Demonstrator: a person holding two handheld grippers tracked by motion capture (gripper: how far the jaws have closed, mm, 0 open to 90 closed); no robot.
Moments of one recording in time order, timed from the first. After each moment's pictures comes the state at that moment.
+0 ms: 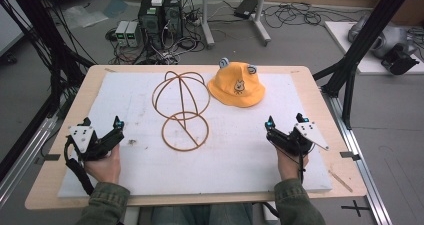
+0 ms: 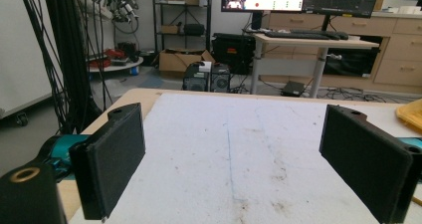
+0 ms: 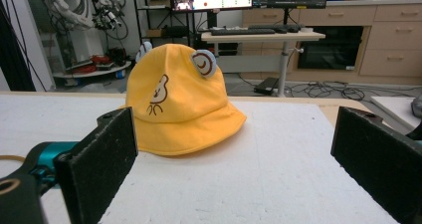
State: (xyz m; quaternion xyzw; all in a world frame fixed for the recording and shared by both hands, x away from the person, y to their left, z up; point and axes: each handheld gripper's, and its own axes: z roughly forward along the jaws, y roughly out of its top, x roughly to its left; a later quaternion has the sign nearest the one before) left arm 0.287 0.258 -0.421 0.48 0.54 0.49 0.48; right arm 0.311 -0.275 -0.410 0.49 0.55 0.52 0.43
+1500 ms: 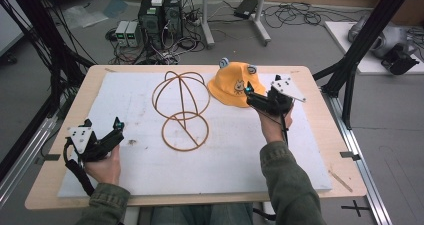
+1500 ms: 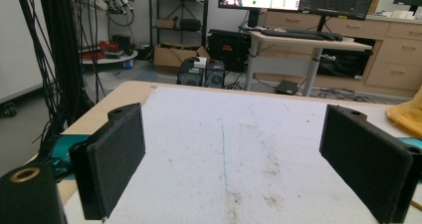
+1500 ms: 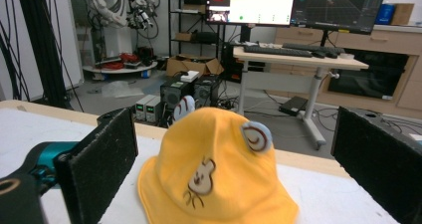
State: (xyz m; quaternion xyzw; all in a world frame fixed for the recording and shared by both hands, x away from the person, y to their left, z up) left arm 0.285 0.259 -0.424 0.48 0.55 0.47 0.49; right arm 0.395 -0.220 -0.344 0.43 0.60 0.53 0.42
